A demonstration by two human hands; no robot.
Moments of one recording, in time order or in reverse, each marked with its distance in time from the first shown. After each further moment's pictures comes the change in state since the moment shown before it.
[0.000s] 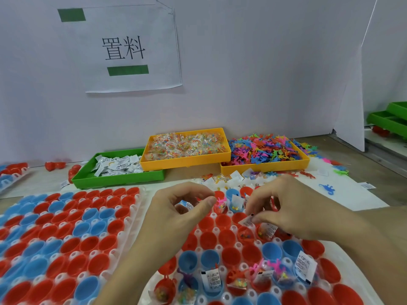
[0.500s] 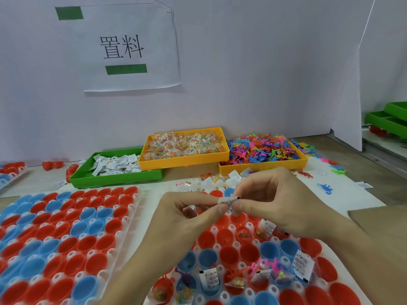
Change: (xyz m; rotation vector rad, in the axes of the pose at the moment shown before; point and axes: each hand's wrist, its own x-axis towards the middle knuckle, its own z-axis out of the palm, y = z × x) left_hand -0.005 0.008 0.011 -0.104 -0.091 -0.018; right_hand 0.004 -0.014 0.012 0.624 0.107 -0.120
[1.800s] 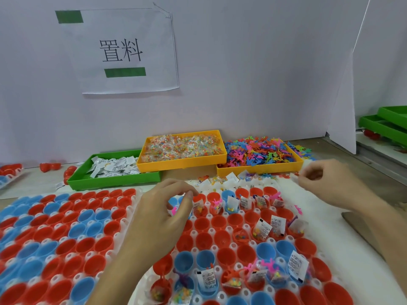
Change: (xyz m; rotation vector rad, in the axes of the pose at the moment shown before) left_hand 0.007 -0.015 -0.025 0.537 0.161 0.146; right_hand -0.007 0.054 -0.102 -0.684 0.467 0.401
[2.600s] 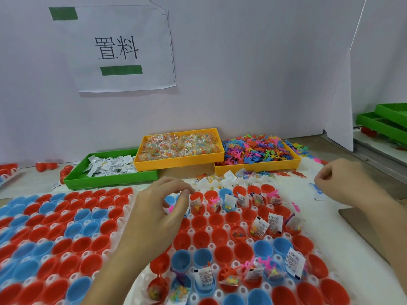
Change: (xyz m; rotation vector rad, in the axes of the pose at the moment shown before) left_hand 0.000 -0.002 0.001 0.004 0.007 -0.013; right_hand 0.009 0.027 -0.009 -0.292 0.031 0.196
